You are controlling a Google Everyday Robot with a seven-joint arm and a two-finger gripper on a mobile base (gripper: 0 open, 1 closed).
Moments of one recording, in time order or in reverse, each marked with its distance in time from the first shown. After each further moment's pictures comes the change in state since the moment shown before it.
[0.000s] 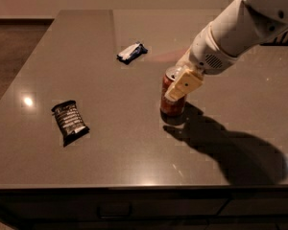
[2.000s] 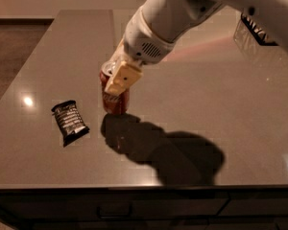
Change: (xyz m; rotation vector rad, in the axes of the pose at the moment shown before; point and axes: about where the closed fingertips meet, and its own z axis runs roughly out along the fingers) arm -0.133 0.071 0.027 -0.167 -0.131 -0.271
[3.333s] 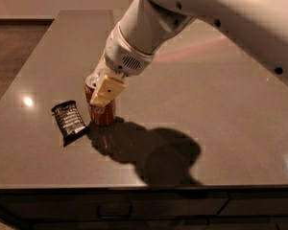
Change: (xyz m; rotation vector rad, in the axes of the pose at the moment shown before) arm -0.015 0.018 0.039 -0.080 0.006 -0.056
